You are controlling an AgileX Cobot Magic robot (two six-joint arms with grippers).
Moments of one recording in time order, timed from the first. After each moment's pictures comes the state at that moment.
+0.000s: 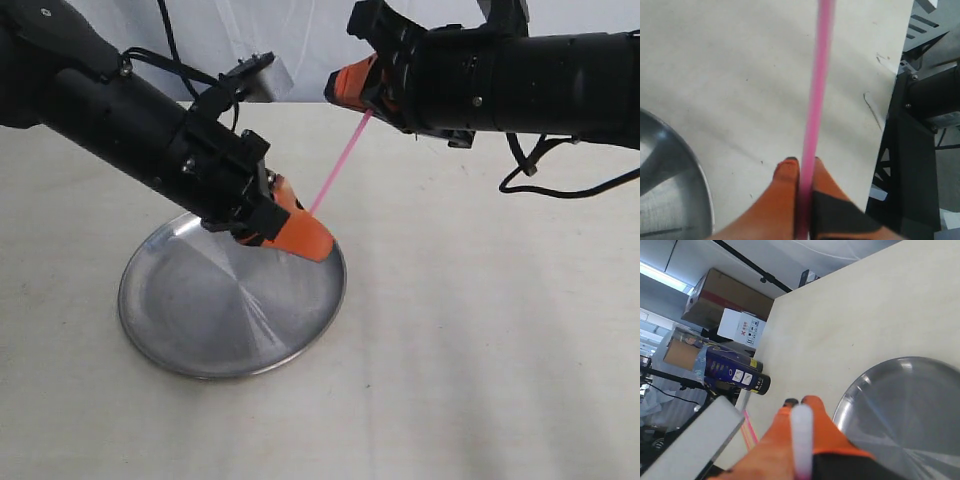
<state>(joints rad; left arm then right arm) -0.37 1.64 -1.11 -1.01 1.02 0.97 0.42 1.46 -0.91 1.74 0.53 -1.01</state>
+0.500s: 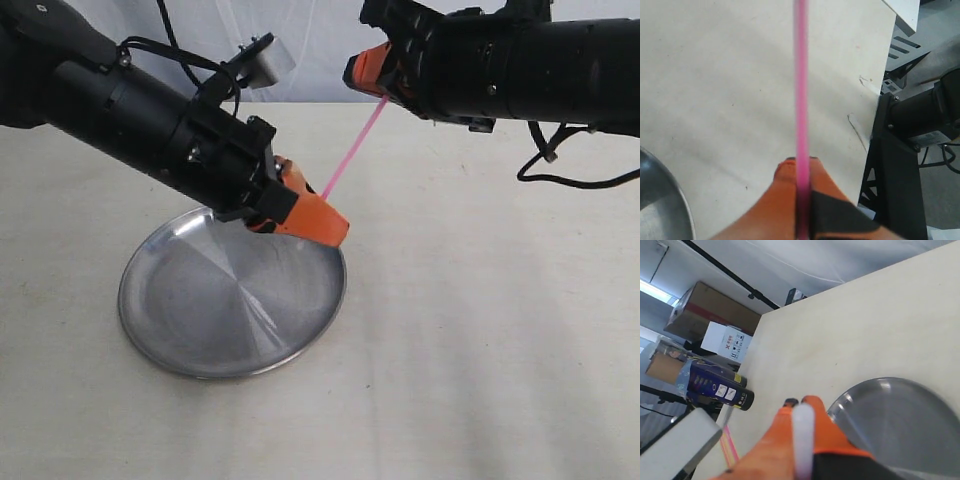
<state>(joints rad) -0.37 1.63 -1.11 -1.12 1.01 1.03 0.42 1.43 -0.92 1.69 0.45 -1.01</state>
